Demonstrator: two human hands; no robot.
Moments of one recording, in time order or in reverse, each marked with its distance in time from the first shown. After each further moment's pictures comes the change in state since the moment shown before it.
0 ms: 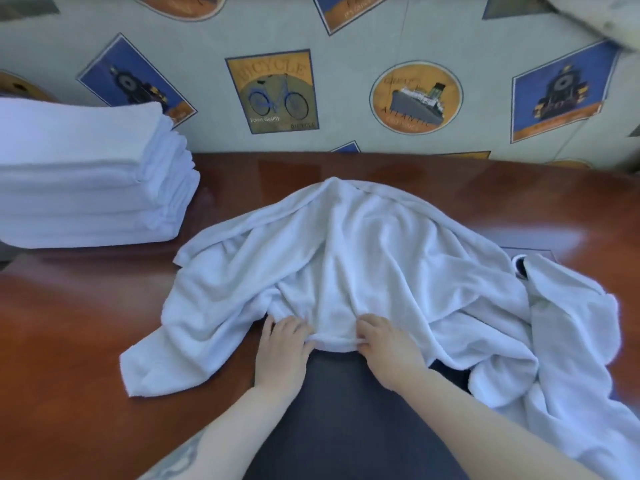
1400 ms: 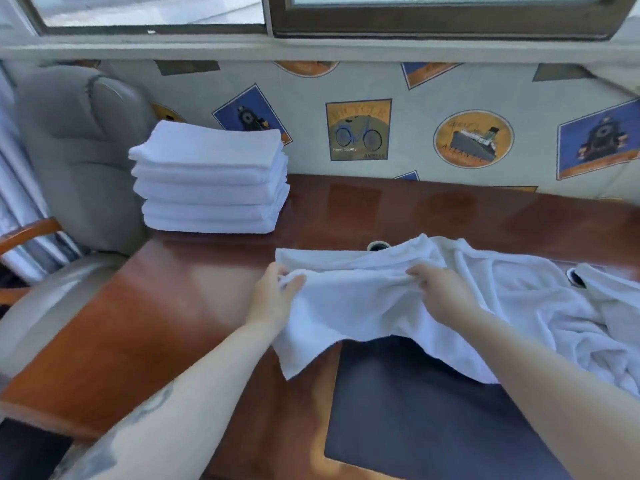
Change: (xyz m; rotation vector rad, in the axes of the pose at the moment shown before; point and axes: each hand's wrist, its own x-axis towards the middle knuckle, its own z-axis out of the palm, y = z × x) left_hand -0.075 -0.117 -0.143 -0.640 0.235 -0.415; right_hand -0.027 -0.099 -0.044 -0.108 0.323 0.088
